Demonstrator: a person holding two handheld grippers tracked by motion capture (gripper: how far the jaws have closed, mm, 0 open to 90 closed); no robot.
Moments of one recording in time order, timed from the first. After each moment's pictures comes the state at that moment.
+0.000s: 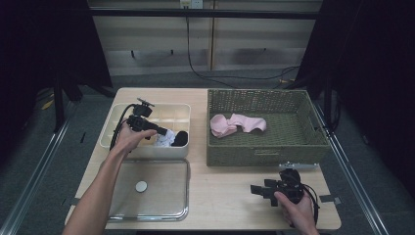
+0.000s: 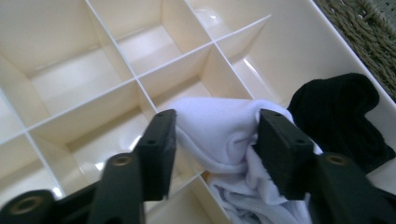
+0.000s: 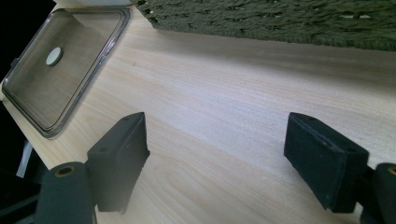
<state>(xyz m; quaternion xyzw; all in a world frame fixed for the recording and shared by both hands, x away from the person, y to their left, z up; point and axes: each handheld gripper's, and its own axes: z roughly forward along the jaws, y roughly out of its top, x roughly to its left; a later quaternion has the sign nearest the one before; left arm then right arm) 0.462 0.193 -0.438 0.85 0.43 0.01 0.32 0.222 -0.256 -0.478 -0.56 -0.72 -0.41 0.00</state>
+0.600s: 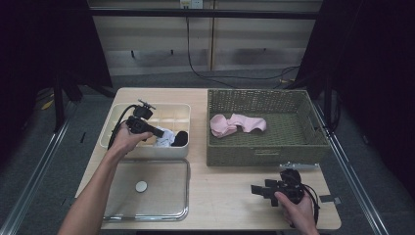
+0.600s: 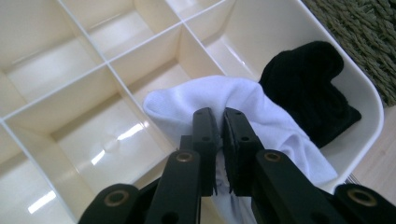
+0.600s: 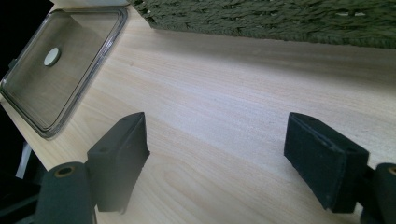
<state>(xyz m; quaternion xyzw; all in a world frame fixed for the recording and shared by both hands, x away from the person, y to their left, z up) 0.451 0.193 -0.430 0.87 0.40 -0.01 0.30 0.222 -0.258 -0.479 -0.57 -0.72 -0.41 0.00</state>
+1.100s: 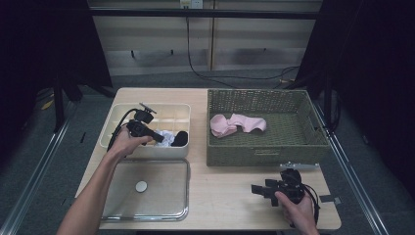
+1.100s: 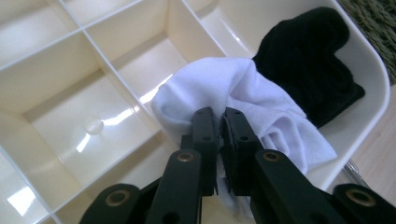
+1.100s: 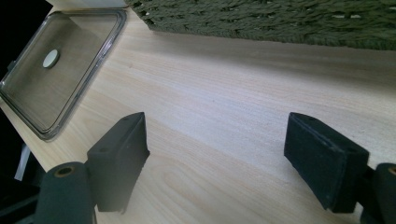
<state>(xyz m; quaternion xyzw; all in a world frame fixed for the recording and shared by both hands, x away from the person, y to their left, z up) 0.450 0.192 -0.440 0.88 0.39 -0.04 0.27 0.222 -0.258 -0.479 -0.57 -0.71 -0.41 0.00</state>
